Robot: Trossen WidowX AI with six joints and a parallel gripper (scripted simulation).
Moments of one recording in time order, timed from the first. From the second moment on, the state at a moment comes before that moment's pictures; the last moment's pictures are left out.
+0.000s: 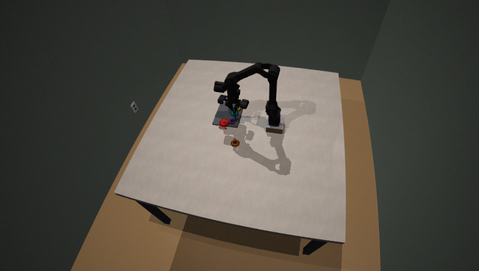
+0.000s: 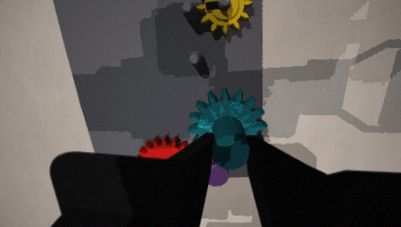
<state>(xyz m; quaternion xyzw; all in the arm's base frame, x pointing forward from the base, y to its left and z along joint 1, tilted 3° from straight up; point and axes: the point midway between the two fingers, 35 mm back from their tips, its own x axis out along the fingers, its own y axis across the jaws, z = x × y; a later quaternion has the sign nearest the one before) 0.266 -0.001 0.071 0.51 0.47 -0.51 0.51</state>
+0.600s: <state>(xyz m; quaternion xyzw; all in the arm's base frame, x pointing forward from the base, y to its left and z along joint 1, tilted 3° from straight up) 0.266 -0.002 0.044 0.55 0.42 -0.56 0.46</state>
